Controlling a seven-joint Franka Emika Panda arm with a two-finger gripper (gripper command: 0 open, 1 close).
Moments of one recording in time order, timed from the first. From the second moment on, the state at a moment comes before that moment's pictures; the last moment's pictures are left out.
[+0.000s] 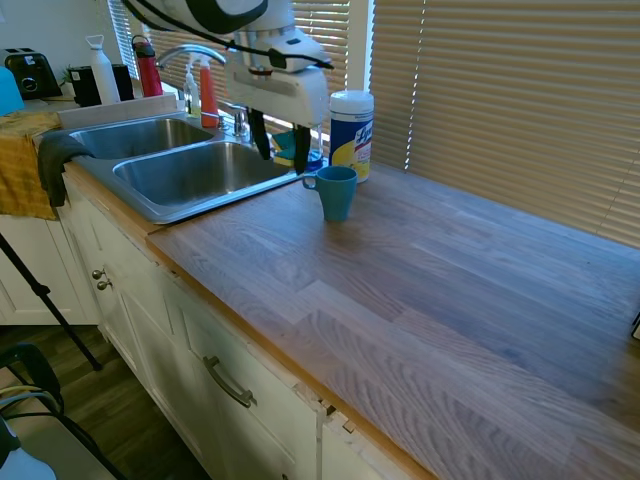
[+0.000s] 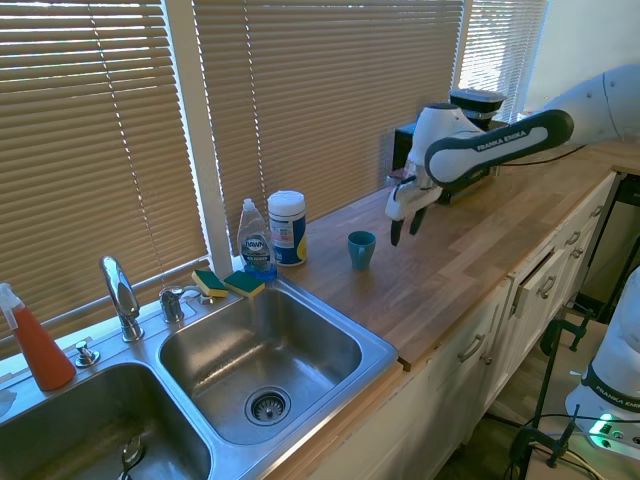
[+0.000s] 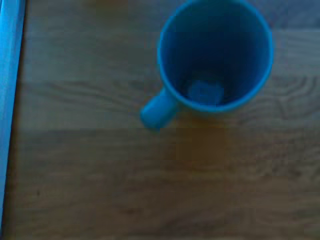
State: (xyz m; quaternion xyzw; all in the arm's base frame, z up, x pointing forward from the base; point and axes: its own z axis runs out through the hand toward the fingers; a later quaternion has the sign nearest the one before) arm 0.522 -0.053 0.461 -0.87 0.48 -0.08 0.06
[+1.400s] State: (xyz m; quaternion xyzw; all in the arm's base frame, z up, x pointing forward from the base) arm 0.653 -0.114 0.357 -0.78 0.62 -0.03 0.04
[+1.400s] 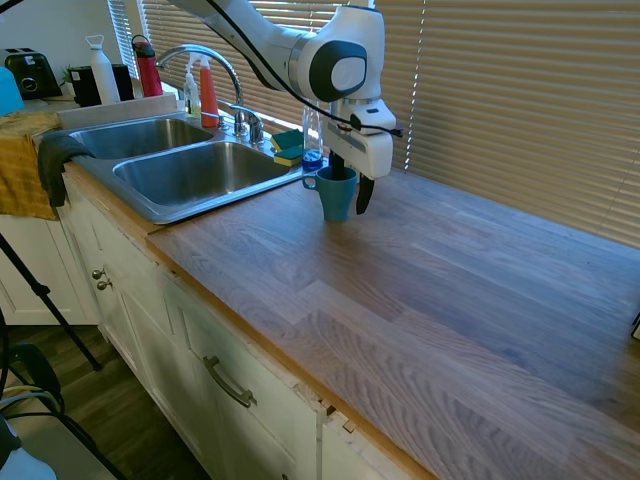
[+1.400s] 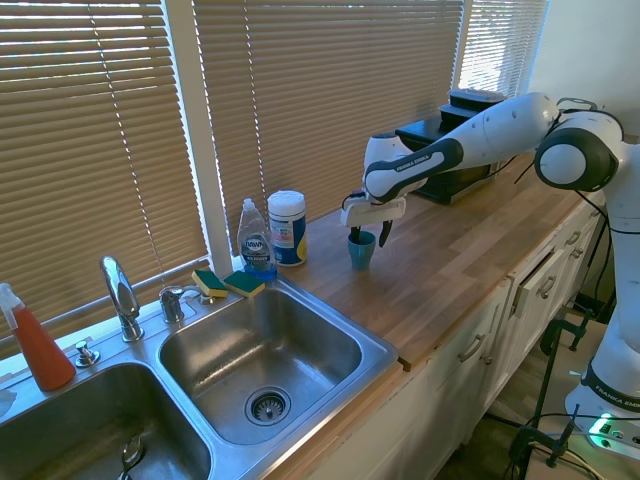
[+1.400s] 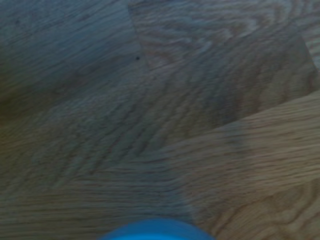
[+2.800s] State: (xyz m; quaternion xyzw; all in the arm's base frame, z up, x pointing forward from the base) arm 0.655 -0.105 0.351 -0.81 0.59 -0.01 0.06
